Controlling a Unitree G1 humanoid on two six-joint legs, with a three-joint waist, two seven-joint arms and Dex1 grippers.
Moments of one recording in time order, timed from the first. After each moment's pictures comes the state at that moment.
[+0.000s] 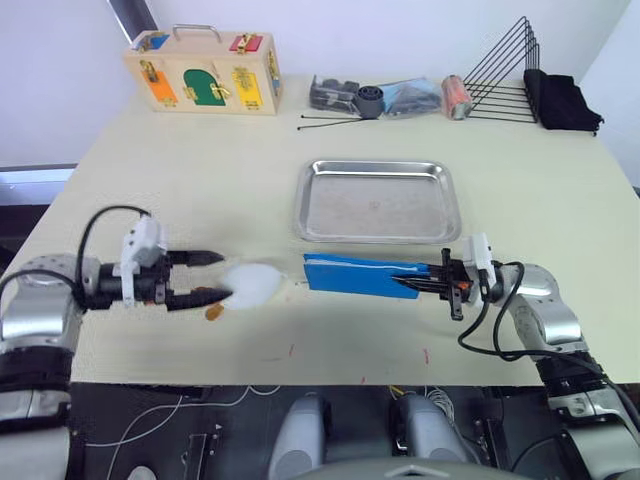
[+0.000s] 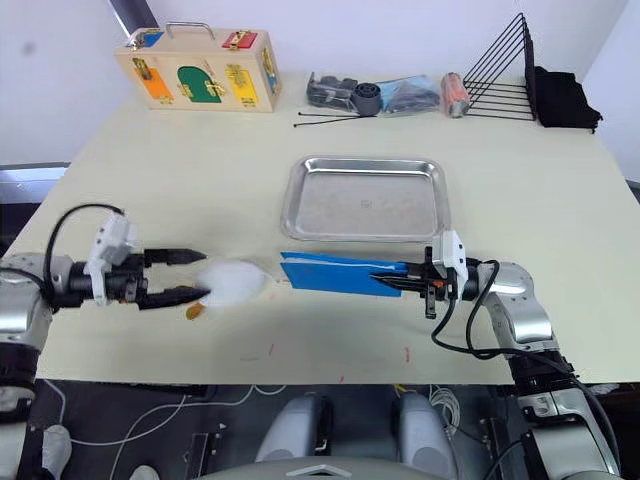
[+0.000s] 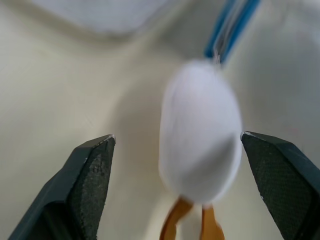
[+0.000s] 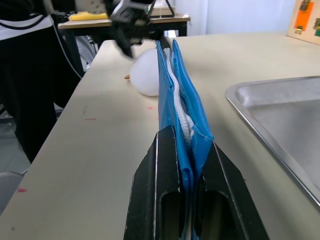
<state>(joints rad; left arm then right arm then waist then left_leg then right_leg) -0.38 0.95 0.19 0.40 -0.48 0.26 -1.53 -0.35 -0.41 0.10 0.14 0.43 0.00 1.33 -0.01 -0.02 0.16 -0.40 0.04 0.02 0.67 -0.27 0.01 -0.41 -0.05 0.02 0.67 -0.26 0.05</state>
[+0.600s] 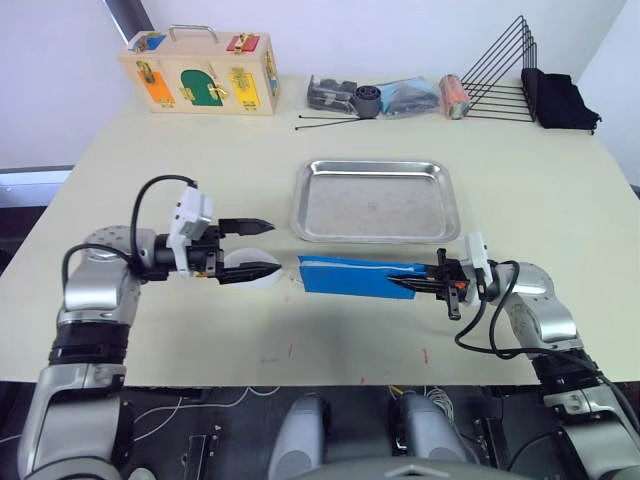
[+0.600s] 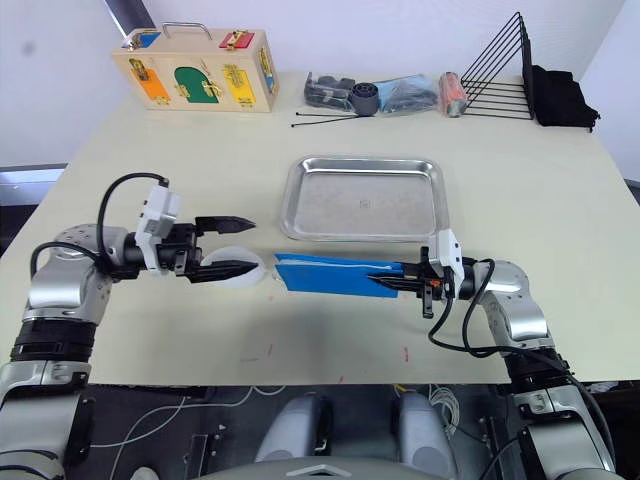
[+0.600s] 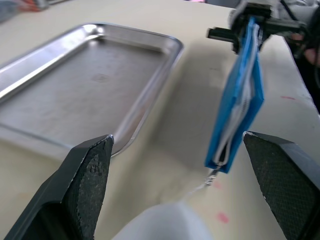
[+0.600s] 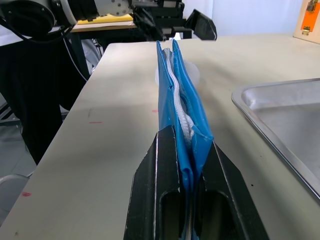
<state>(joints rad) -0.47 0.77 0.05 0.29 -0.45 0.20 -1.49 -0.36 -0.41 0.10 0.15 0.43 0.01 1.34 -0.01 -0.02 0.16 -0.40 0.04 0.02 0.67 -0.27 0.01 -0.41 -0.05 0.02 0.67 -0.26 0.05</state>
